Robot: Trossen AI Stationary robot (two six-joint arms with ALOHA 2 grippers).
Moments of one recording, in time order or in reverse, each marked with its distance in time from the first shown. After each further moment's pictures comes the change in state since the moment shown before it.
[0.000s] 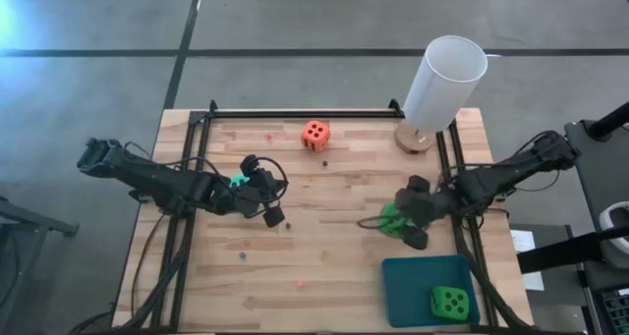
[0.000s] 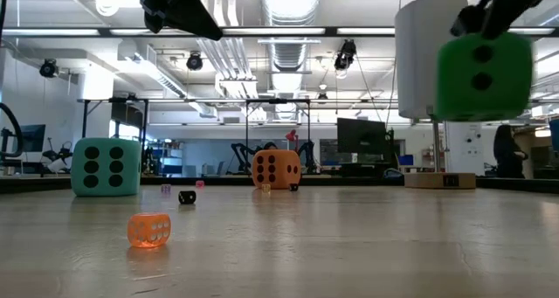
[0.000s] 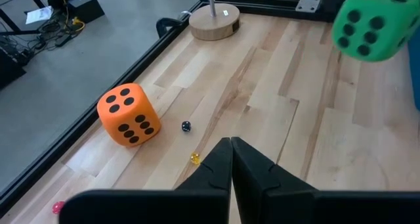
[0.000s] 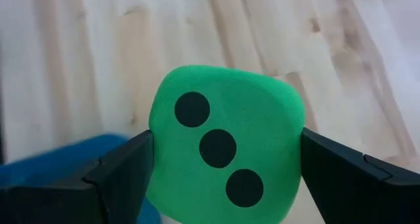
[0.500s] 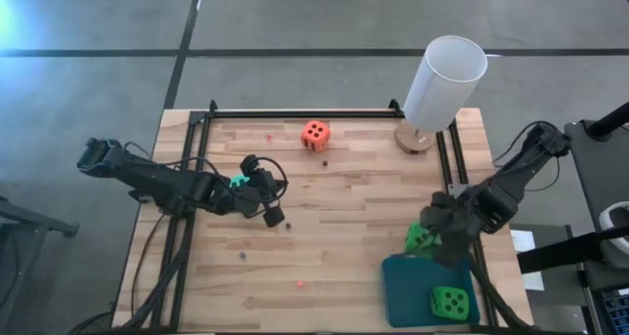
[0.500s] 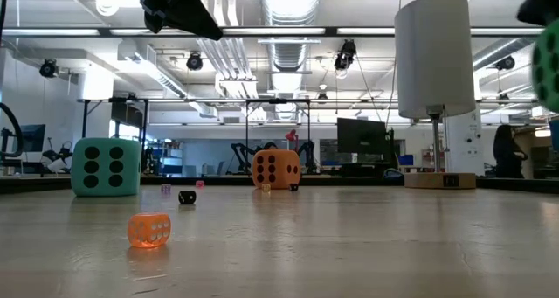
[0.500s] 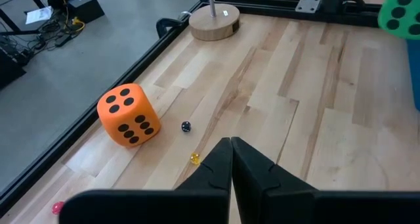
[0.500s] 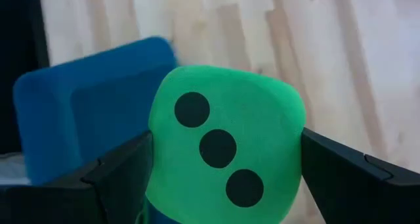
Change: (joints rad) left arm 0.000 0.000 0.000 0.001 0.000 0.000; right arm 0.339 -0.072 0.001 -0.179 -0.014 0.307
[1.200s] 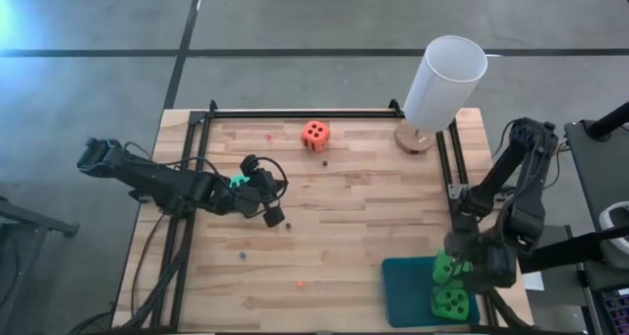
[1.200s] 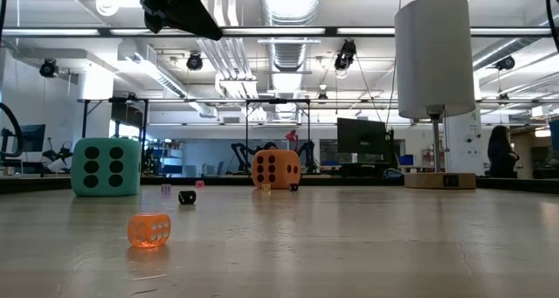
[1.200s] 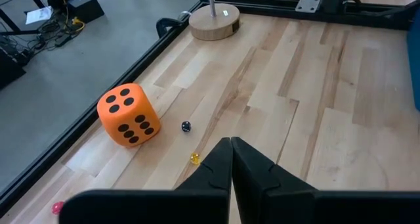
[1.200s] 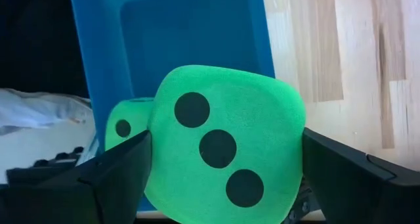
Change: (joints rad) left arm 0.000 0.000 0.000 0.000 0.000 0.000; right arm 0.392 0.052 0.000 0.008 -0.040 0.357
